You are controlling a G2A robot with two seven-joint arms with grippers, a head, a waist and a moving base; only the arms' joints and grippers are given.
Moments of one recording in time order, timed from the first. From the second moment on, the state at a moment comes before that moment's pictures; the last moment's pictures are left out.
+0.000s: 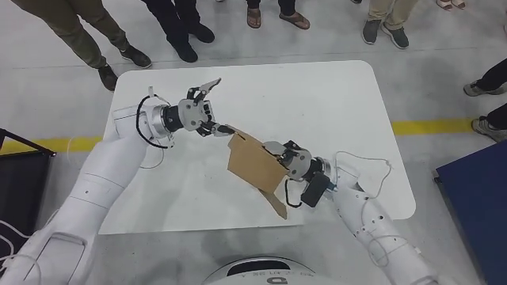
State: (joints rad) left arm 0.98 -1.04 -1.04 -1.24 -1.22 0.67 -1.15; right arm -1.39 -1.26 1.09 -1.38 -1.95 -0.32 -1.21
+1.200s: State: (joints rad) left arm 0.95 -0.99 -0.87 -1.33 -1.20 0.70 -1.12; right arm -1.41 -1.22 1.09 -1.42 -1.94 -0.27 -1.19
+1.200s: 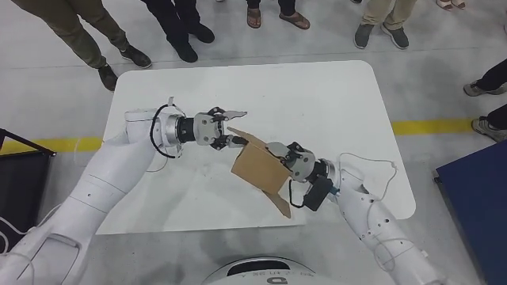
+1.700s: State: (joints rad) left arm 0.92 -0.91 -0.79 -1.37 -1.24 0.71 -1.11; right arm -1.39 -1.21 1.08 -1.40 -1.91 -0.25 -1.18
